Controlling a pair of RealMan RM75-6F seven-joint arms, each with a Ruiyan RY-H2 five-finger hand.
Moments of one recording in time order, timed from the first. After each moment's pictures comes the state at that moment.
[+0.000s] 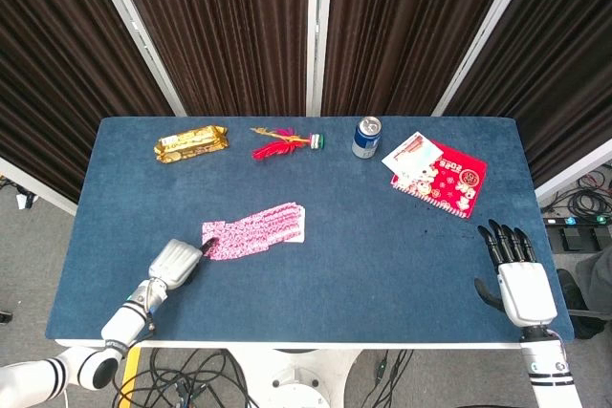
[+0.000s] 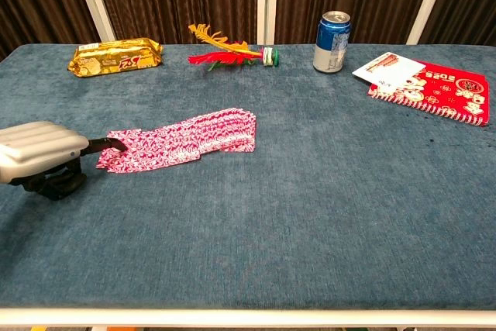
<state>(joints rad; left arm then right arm) -0.54 -1.57 -0.02 -1.31 1.26 0.85 0.42 0.13 -1.26 0.05 -1.62 -1.52 1.44 -0.17</state>
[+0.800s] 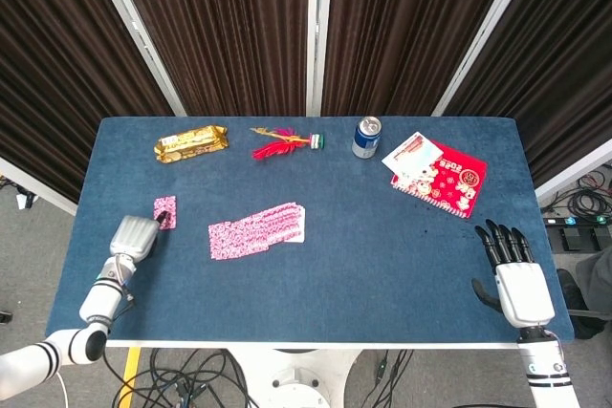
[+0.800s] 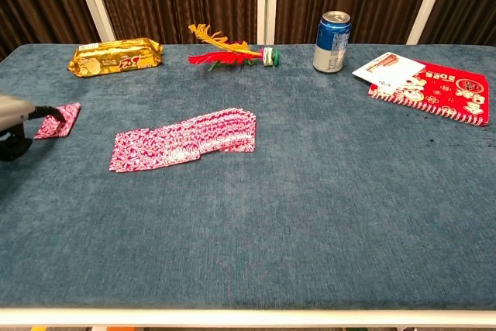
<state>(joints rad) -0.56 -1.55 -0.08 -1.17 1.03 0.85 0.49 0.13 -1.26 0.05 -1.62 -1.53 1.45 -0.18</state>
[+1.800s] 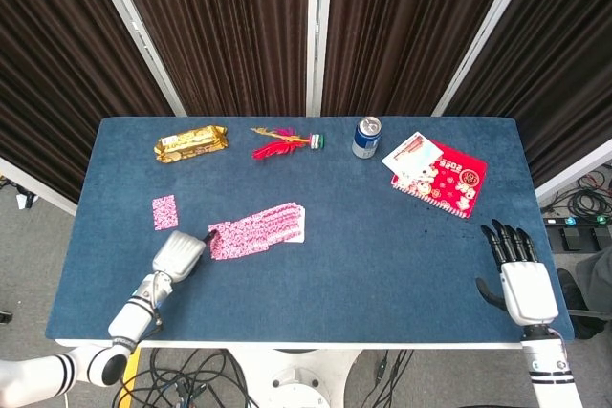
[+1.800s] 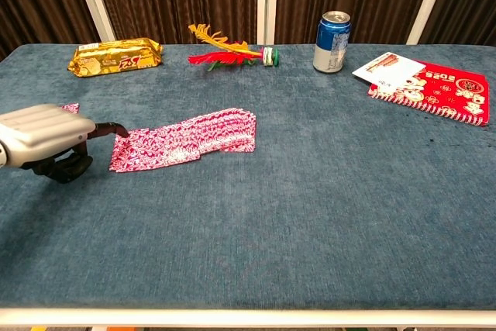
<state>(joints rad) -0.58 -1.59 -0.02 -1.35 1.19 0.93 0.52 0.13 -1.27 0.06 -1.58 -1.50 1.43 -0.13</state>
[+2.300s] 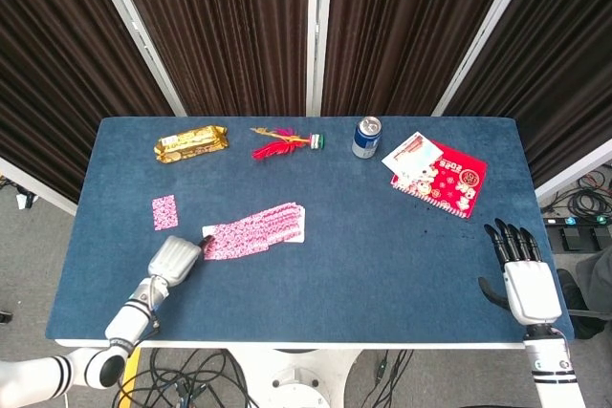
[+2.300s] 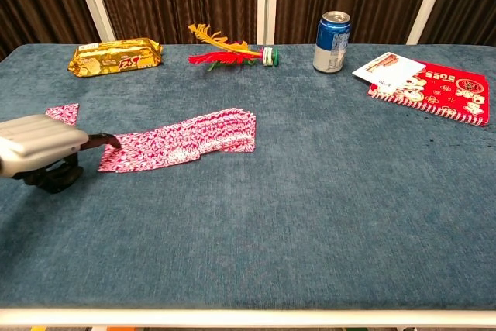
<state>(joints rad) -0.58 -1.56 0.00 -1.39 1.10 0.91 0.60 0.13 -1.27 0.06 -1.58 -1.50 1.43 -0.12</state>
